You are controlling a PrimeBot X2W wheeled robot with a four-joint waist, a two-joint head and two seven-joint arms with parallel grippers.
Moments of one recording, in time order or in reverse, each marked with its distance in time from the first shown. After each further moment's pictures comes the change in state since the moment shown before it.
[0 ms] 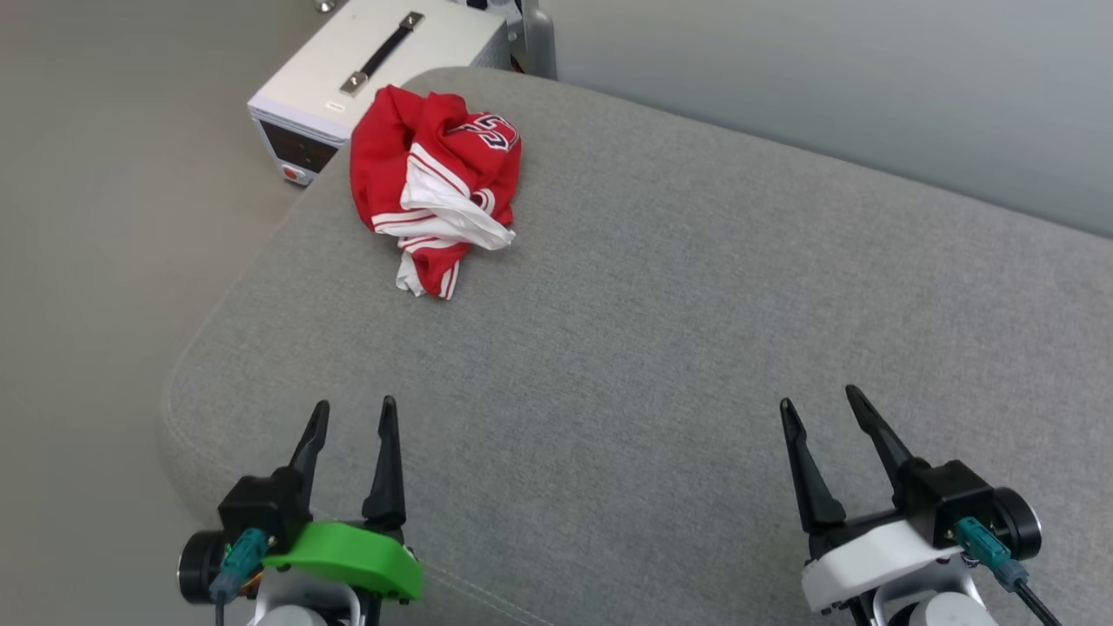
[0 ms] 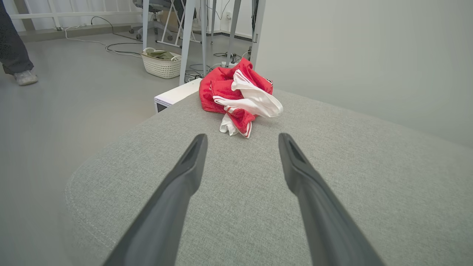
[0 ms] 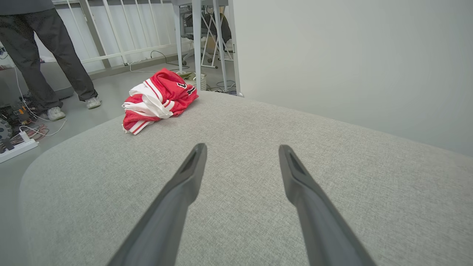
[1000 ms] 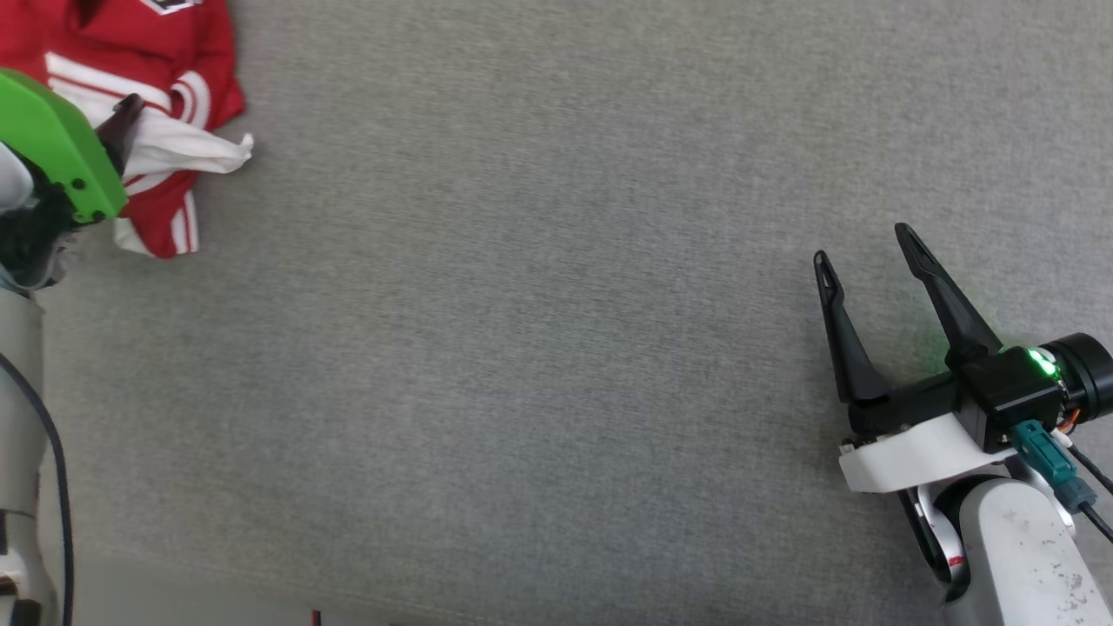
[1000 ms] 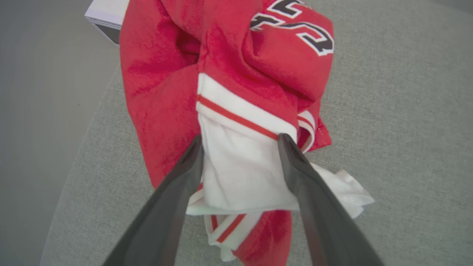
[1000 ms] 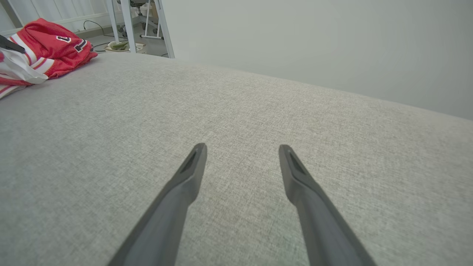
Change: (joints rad) left arm -0.905 0.425 0.001 0.558 -0.317 -0.070 0.736; right arm -0.181 -0.090 0.028 -0.197 -0.087 0.000 0.051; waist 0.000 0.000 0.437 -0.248
